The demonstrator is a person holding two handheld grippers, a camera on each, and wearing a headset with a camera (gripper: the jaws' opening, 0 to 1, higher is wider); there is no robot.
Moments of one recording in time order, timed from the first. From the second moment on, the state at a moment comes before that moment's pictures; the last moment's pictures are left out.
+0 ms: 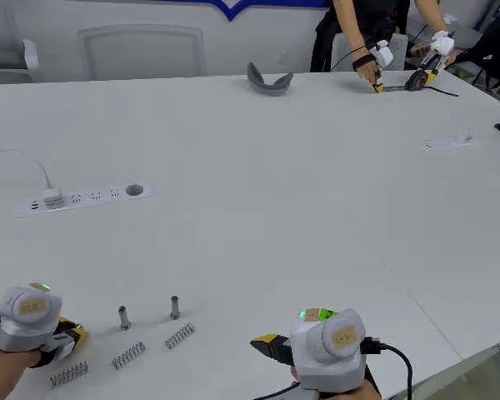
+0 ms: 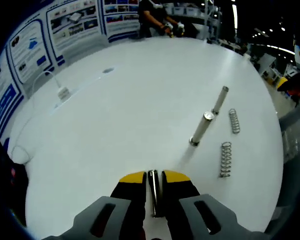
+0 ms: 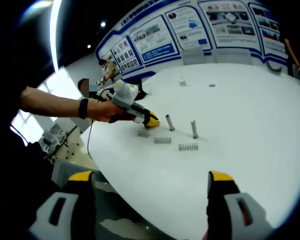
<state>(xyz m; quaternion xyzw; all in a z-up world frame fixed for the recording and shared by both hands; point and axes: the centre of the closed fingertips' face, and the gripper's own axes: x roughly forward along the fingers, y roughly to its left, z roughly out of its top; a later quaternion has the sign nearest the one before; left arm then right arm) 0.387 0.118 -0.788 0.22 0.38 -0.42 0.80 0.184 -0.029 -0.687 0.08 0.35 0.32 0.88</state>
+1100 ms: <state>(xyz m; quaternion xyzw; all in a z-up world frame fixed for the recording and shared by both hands) 0.388 0.130 -0.758 0.16 0.37 -0.39 0.83 0.183 -0.027 -0.692 0.08 0.35 0.32 0.87</state>
